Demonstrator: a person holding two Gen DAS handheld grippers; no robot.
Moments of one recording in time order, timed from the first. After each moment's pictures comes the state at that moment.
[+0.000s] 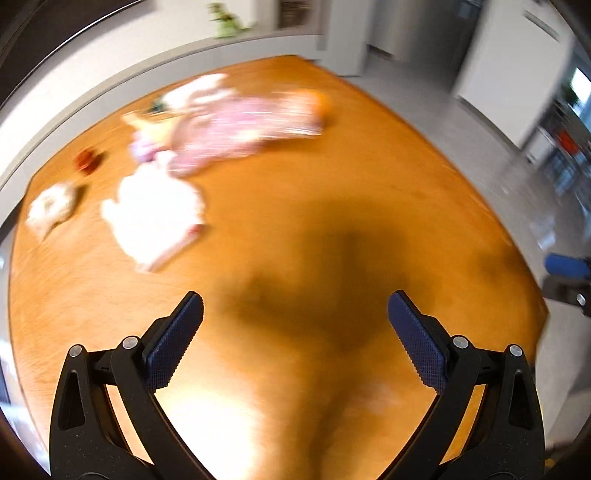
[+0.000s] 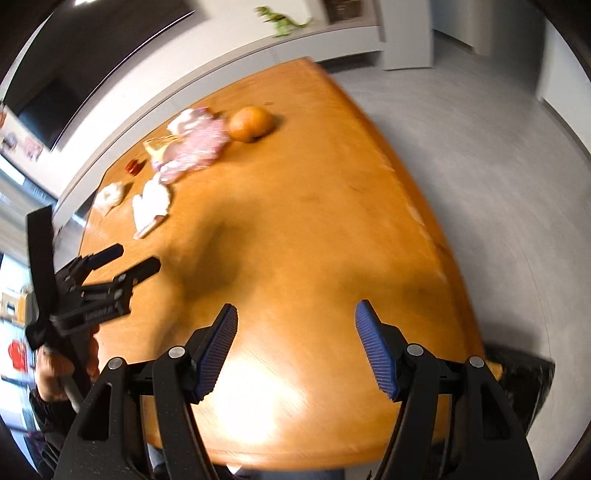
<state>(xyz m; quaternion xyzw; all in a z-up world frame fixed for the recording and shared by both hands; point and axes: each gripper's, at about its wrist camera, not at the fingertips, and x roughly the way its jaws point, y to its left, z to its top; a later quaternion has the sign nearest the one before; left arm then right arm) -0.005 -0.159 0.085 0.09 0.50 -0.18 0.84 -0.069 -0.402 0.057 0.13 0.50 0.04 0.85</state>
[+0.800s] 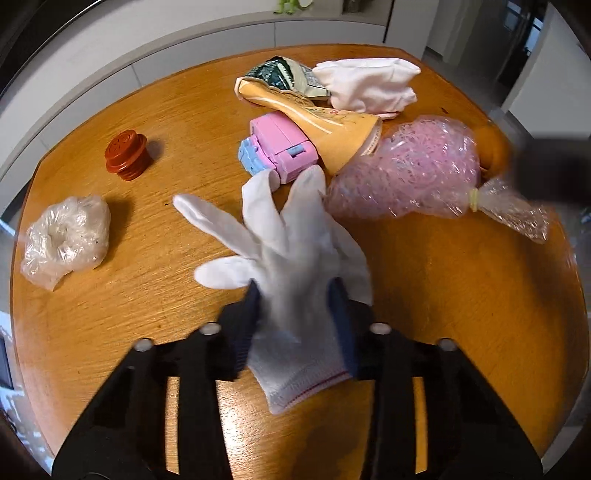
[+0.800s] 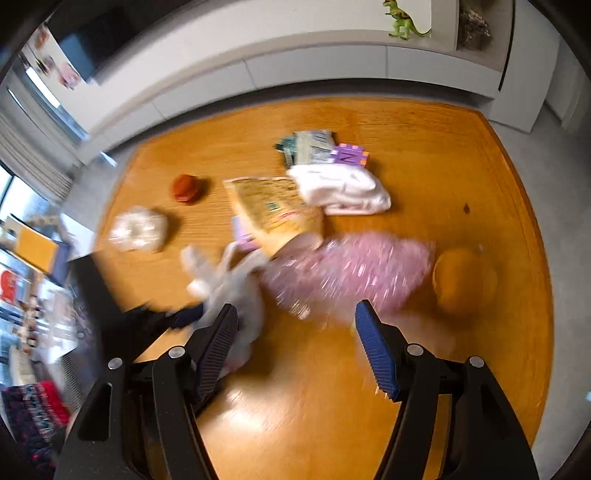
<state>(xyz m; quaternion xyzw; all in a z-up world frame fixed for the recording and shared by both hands) 0.143 -0.066 0.047 0.08 0.54 -0.15 0.83 0.184 -0.214 0.071 0.00 0.53 0.12 0.84</state>
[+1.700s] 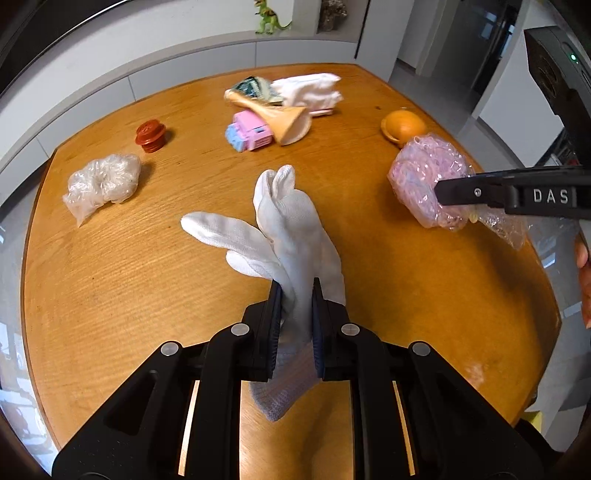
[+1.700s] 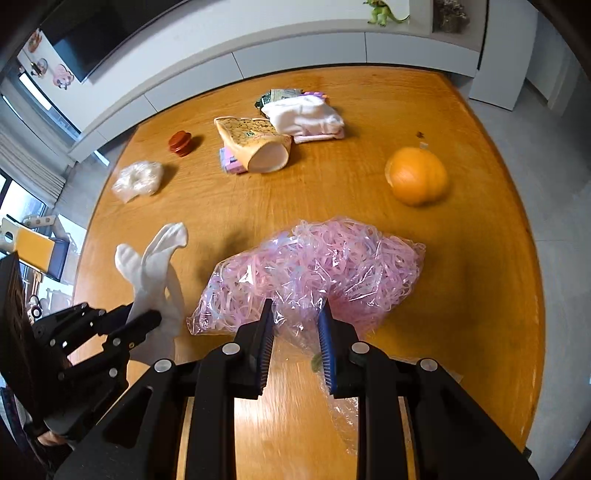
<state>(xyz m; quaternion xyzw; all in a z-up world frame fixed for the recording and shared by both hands) 0.031 -0.048 0.096 0.06 0.50 -0.19 0.84 0.057 -0.275 0.071 0.03 0.53 0.12 0.84</state>
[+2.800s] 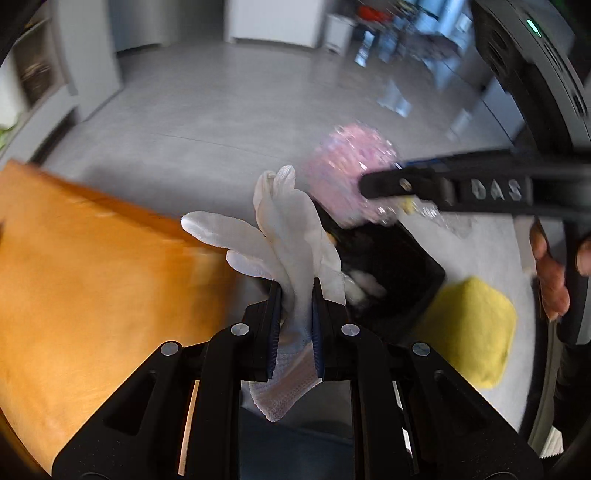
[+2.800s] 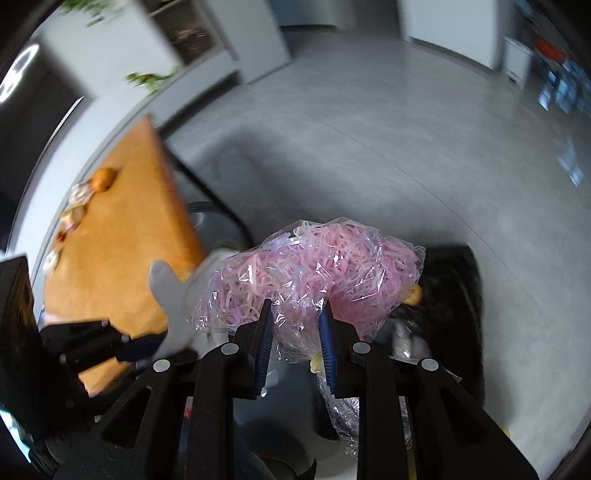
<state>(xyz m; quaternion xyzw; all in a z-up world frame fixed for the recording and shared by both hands) -0.247 -0.461 0.070 0.26 0.46 -0.53 0.66 -0.314 -0.633 -0.002 0.27 0.46 -0.15 0.83</state>
